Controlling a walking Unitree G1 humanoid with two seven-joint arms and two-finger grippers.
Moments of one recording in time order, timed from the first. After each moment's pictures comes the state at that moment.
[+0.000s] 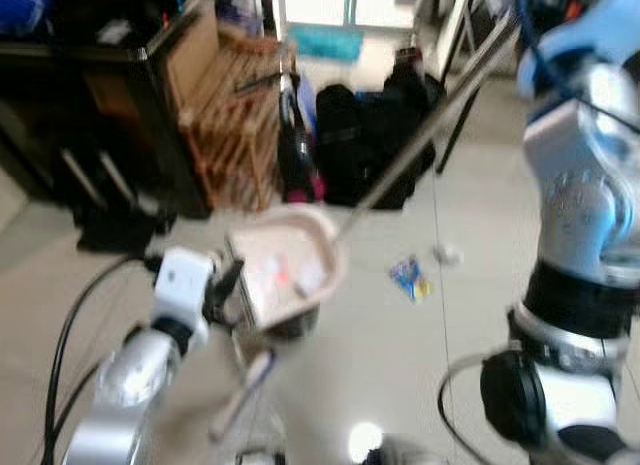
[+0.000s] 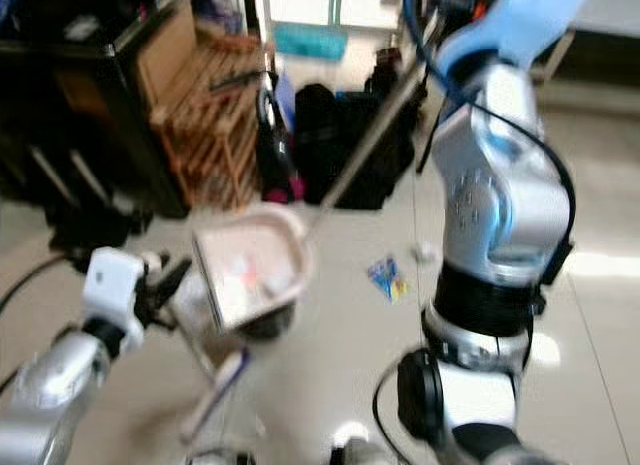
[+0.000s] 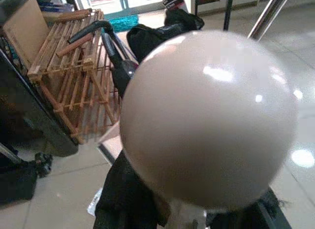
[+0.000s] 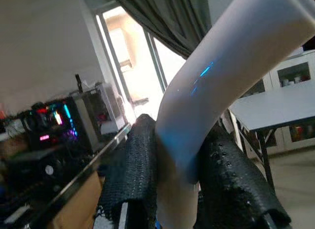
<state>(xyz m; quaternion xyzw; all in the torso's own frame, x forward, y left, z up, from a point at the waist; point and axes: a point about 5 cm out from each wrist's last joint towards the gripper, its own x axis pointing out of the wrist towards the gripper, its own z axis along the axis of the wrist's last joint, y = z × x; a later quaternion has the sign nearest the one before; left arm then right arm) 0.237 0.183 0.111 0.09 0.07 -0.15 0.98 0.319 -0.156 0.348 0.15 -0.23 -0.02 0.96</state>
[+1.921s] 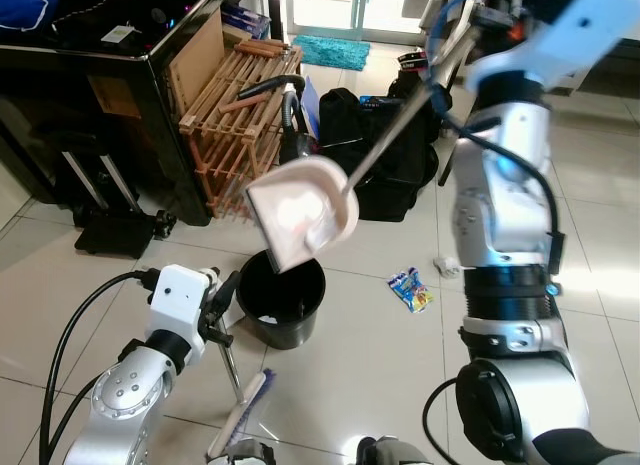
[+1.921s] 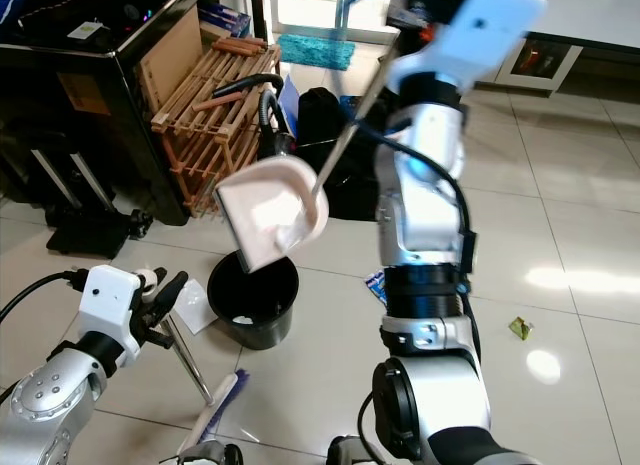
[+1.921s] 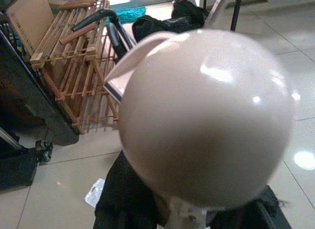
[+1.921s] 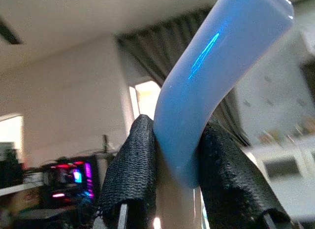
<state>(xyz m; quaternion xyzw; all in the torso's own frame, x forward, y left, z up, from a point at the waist) 0.225 0.186 0.102 0.09 0.09 -0.14 0.98 0.340 -0.110 0.327 0.10 -0.41 0.02 0.90</state>
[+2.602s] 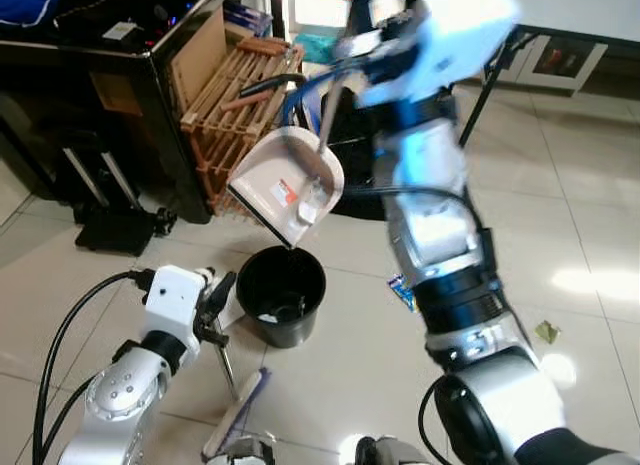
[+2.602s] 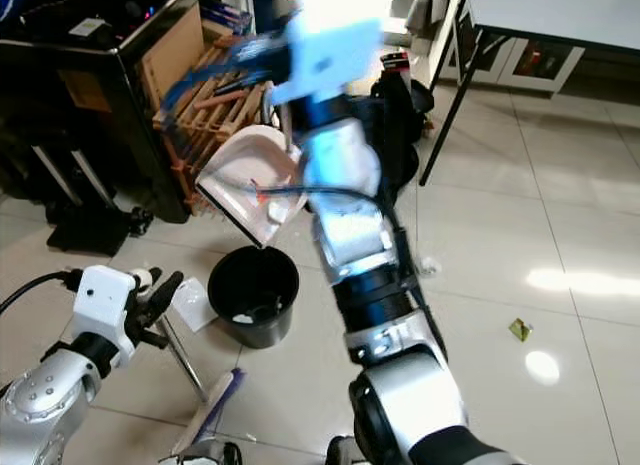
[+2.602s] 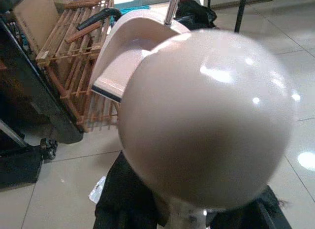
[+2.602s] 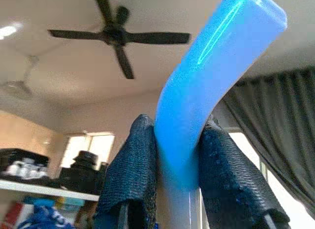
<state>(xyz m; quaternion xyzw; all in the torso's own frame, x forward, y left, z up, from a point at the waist) 0.224 0.190 0.104 0.09 0.09 -0.13 0.98 0.308 -0.028 0.325 0.02 -0.52 0.19 0.83</state>
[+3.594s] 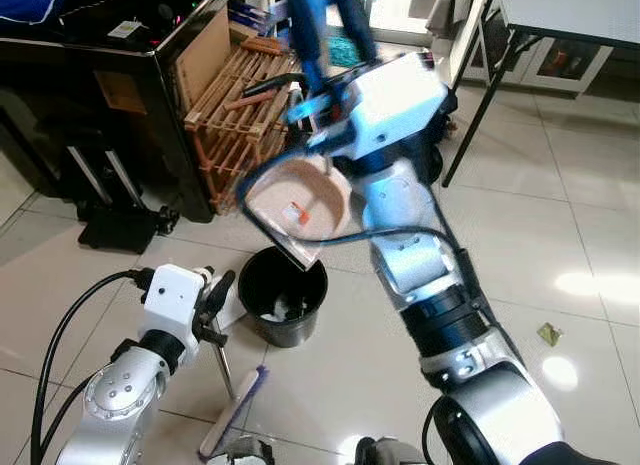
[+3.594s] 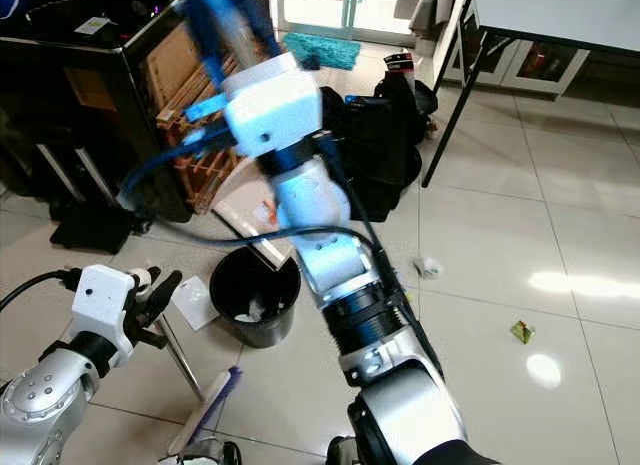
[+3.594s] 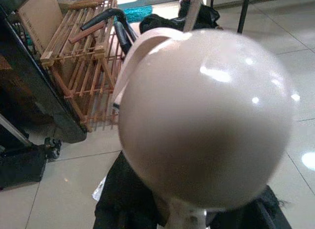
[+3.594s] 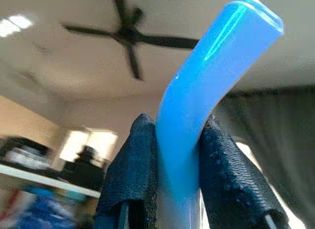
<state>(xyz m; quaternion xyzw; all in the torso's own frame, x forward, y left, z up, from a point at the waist) 0.225 0.191 0.105 0.10 0.09 -0.14 0.98 0.303 -0.019 0.305 -0.03 -0.53 0.17 0.83</state>
